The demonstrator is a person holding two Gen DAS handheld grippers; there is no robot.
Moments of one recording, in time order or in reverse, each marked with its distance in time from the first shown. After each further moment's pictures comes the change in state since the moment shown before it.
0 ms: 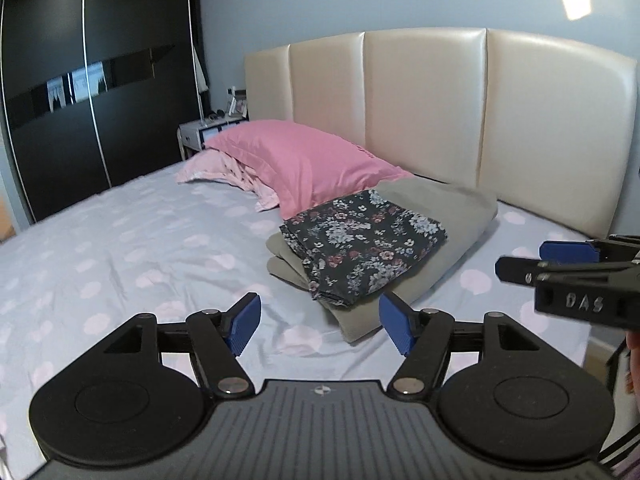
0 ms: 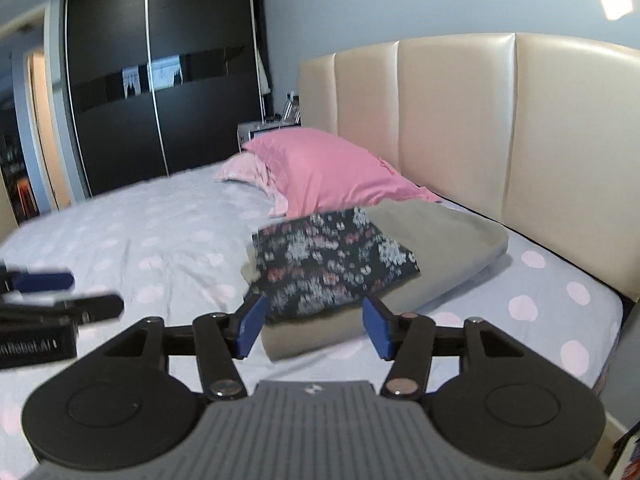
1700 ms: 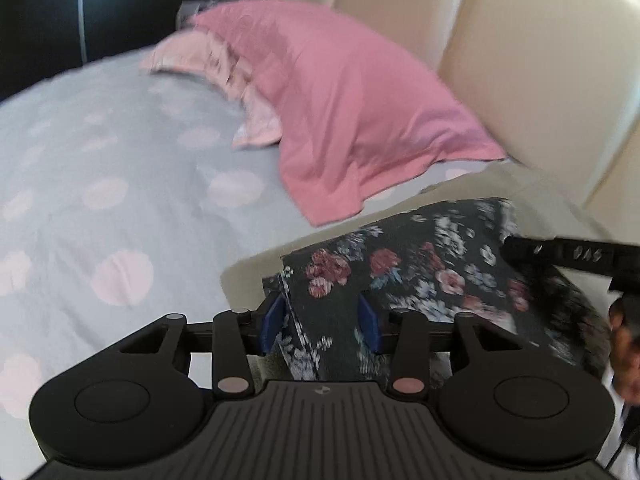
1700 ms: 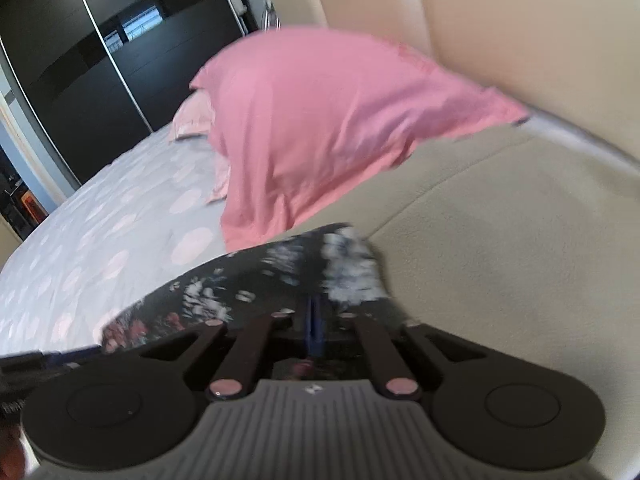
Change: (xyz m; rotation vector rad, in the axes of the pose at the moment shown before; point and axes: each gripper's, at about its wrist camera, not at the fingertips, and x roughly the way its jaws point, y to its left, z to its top) left arm 0.387 0.067 0.078 -0.229 0.263 -0.100; right arm 0.454 -0.108 0.102 0.194 0.243 0.151
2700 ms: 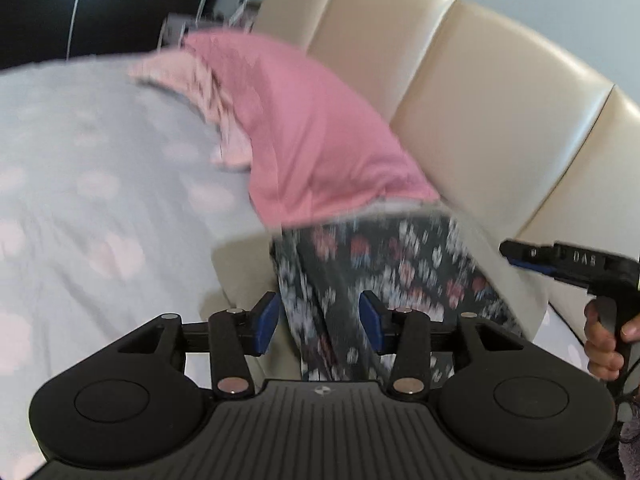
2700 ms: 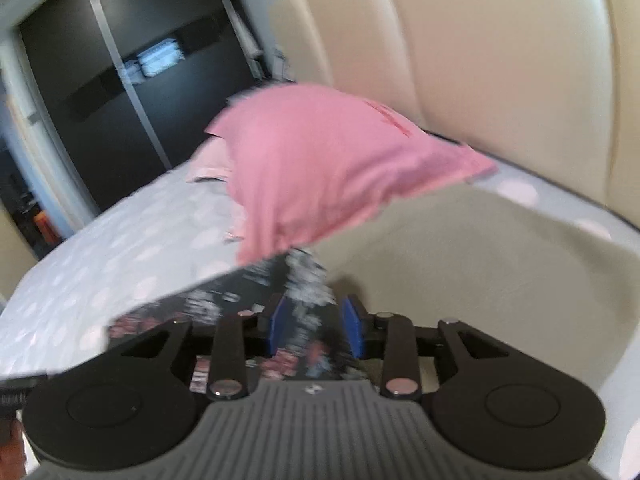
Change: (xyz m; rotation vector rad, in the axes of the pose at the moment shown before) left arm -0.073 0.030 -0.020 -0.126 -0.135 -0.184; right arm -0.092 -0.011 0.002 -0.033 -0.103 0.067
